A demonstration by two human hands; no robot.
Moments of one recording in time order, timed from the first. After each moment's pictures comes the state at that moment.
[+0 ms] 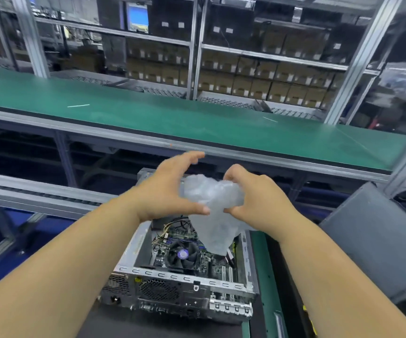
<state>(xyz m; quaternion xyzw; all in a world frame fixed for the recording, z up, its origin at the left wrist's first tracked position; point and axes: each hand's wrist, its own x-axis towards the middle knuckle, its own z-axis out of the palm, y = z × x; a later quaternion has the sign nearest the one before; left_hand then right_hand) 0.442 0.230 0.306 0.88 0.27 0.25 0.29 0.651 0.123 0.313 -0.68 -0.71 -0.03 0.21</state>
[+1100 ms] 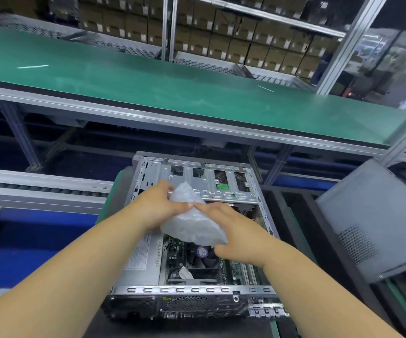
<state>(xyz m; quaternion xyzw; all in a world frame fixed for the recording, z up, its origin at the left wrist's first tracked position) 0.424 0.337 0.194 0.76 0.45 0.11 0.46 0.601 0.184 0.199 -0.70 -0.68 0.20 0.10</state>
